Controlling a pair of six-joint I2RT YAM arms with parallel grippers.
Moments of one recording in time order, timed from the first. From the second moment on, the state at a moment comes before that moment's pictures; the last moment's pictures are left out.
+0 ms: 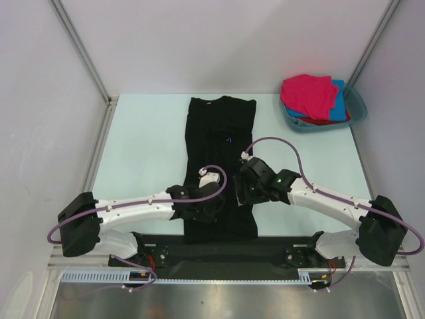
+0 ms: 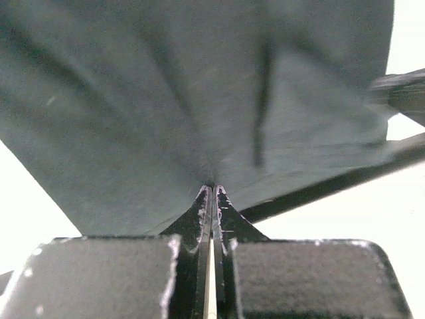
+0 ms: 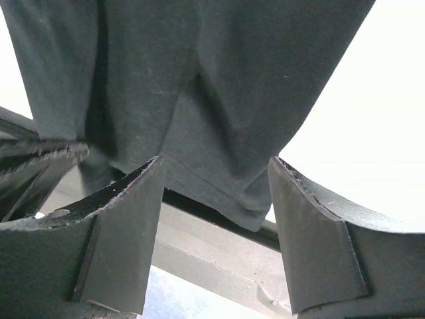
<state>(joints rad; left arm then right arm) -1.14 1.34 0.80 -0.60 -0.21 -0.91 0.88 1.30 0.89 -0.59 0.05 0.65</state>
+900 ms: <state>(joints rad) -1.09 1.11 0.75 -0.82 -0.38 -1.02 0.83 1.28 0.83 -0.63 0.08 0.66</state>
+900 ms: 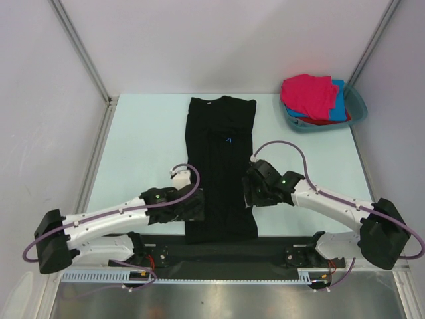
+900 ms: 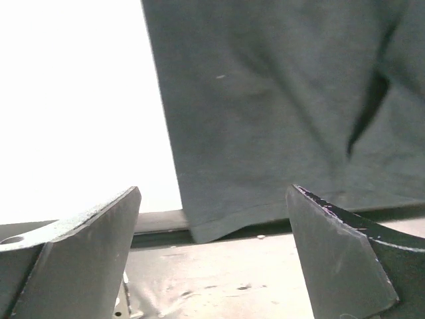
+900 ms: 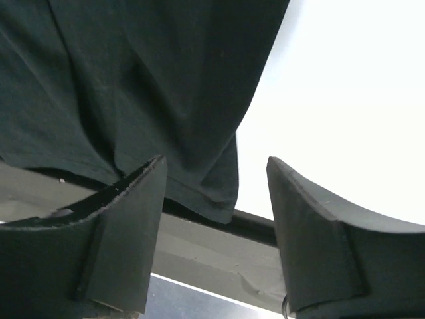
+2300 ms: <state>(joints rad) -1.09 1.33 0.66 -0.61 -0.23 -0.97 1.12 1.34 0.67 -0.68 0.25 1.07</state>
